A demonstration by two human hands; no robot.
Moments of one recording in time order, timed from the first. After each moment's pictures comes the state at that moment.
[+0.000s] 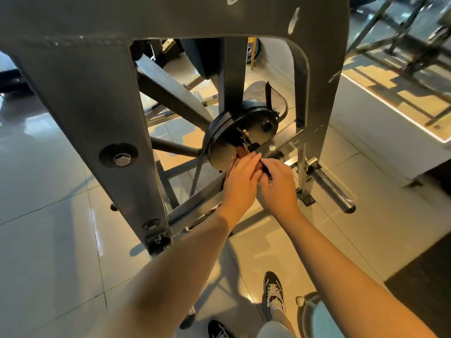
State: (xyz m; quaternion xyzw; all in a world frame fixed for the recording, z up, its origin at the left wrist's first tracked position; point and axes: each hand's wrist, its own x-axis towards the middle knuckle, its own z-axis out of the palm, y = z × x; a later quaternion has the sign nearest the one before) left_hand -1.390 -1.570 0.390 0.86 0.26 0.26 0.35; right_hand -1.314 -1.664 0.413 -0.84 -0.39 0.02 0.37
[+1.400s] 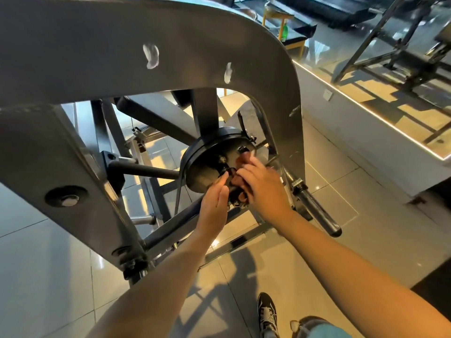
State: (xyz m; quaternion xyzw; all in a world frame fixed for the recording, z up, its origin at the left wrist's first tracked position) left_hand -1.377 -1.585 0.412 0.71 0.31 0.26 0.58; right_hand -1.229 -1.664 0.444 -0.78 -0.59 -0.04 0.19
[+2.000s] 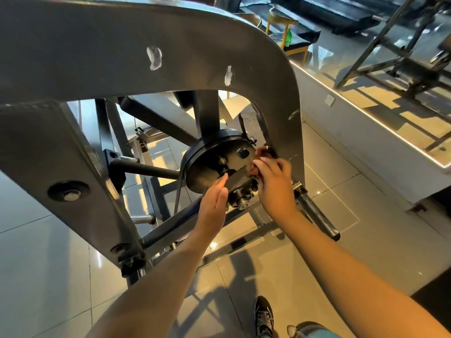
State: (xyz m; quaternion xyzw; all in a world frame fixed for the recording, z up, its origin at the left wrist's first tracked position) left_hand -1.377 -1.588 0.415 0.71 0.33 0.26 0.57; right_hand -1.222 -1.672 0.457 -0.84 -0.45 -0.02 0.29
